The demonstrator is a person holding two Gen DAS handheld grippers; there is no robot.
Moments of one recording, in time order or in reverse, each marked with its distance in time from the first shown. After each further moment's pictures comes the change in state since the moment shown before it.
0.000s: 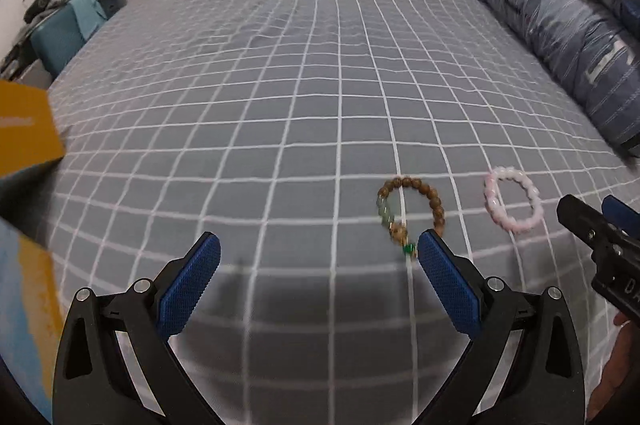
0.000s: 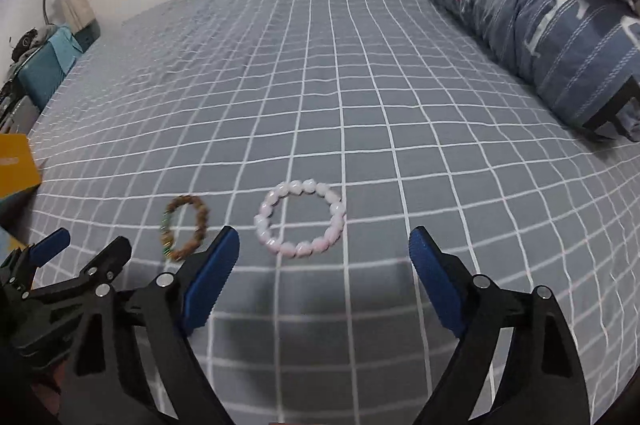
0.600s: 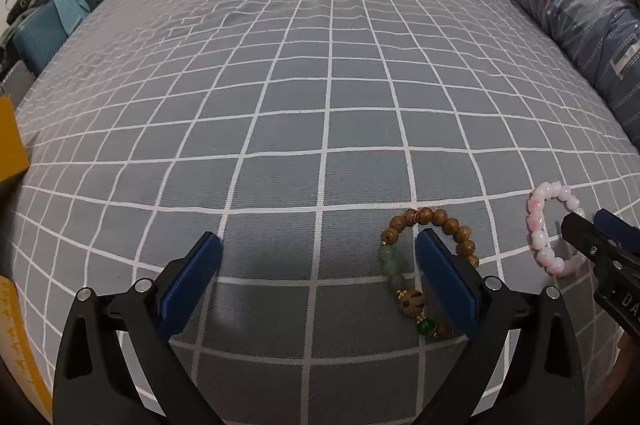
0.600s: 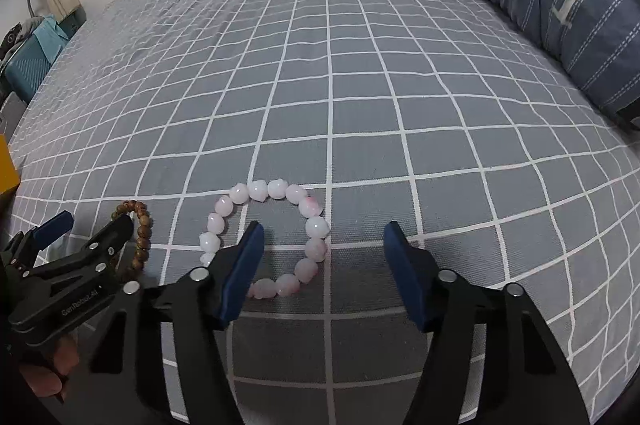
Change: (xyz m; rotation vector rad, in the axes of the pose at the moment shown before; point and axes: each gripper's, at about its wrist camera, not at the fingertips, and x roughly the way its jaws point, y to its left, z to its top) left arm 0.066 -0.012 0.018 0.012 0.060 0.000; right arm 0.068 -0.016 0.012 0.012 0.100 0.010
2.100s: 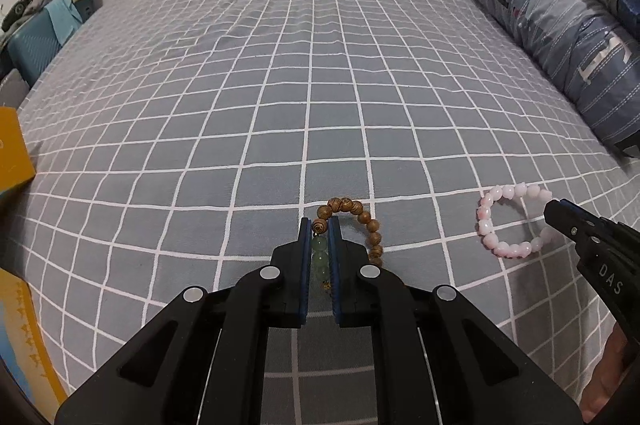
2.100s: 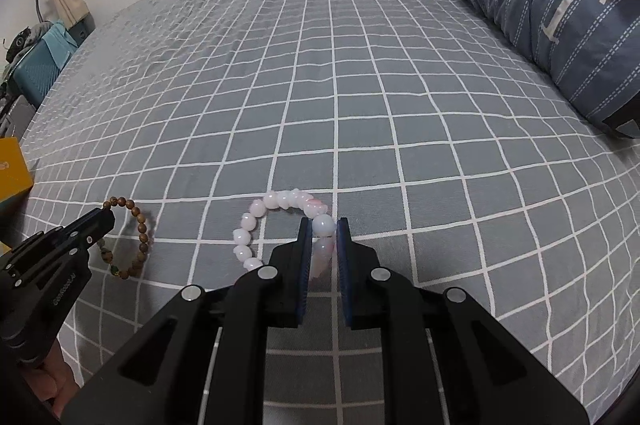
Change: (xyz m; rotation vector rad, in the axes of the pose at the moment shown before) left arm -0.052 0.002 -0.003 0.022 -0.047 -0.067; right arm -0.037 0.004 -0.001 -0.005 -0.046 0.016
